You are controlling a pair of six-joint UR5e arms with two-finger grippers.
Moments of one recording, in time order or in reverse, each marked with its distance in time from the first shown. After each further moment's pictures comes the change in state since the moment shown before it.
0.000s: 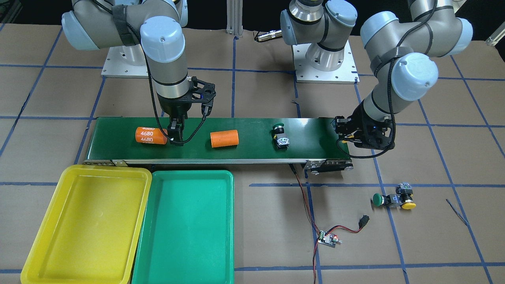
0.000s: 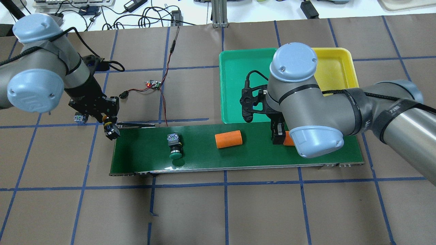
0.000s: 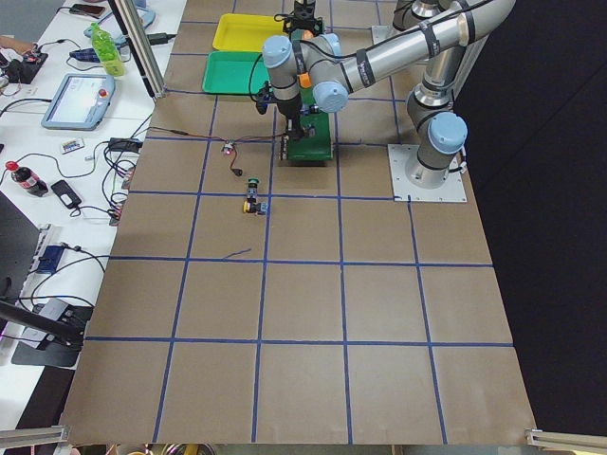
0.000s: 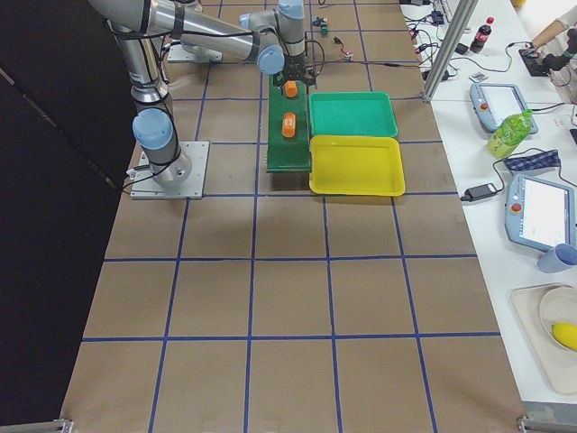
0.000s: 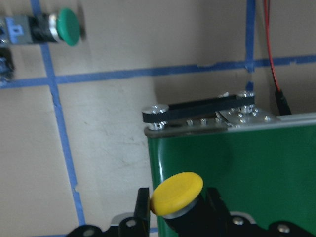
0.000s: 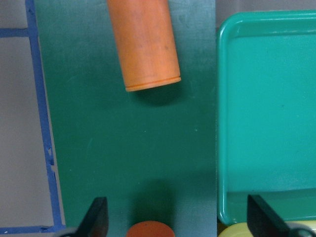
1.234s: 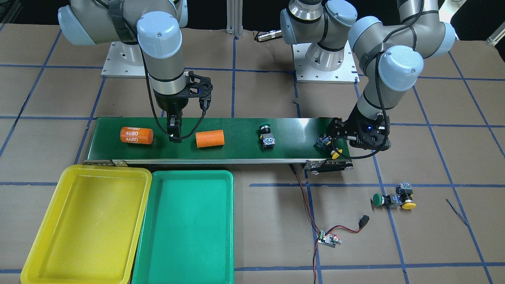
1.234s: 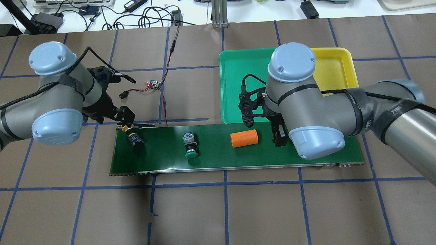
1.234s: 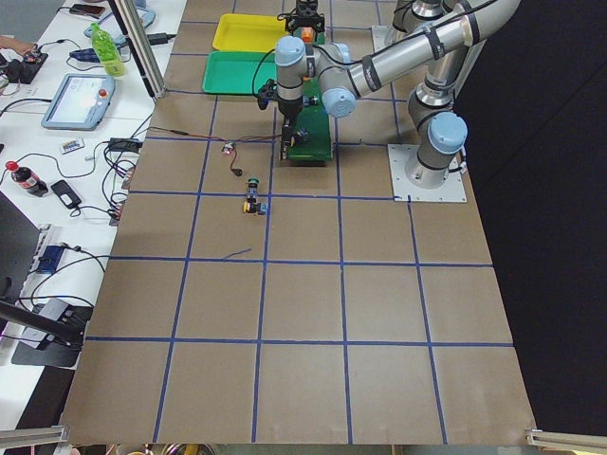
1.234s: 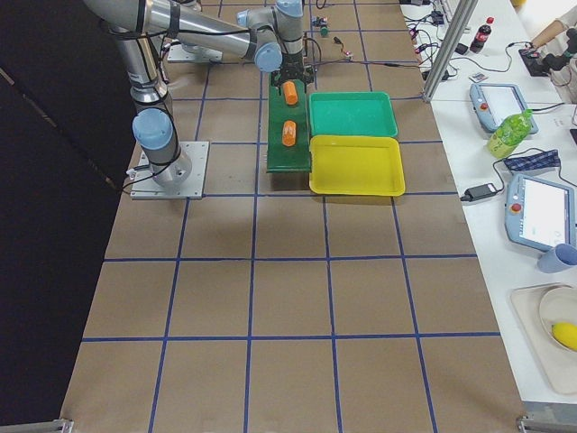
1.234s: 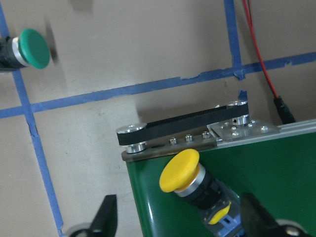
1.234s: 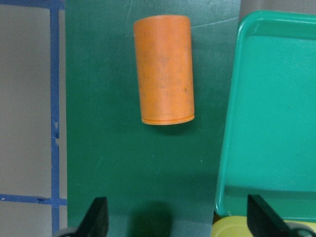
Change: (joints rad) left arm -0.006 0.020 -0.033 0.208 0.006 0.051; right arm -0.031 -0.025 0.009 0.029 -0.015 -0.156
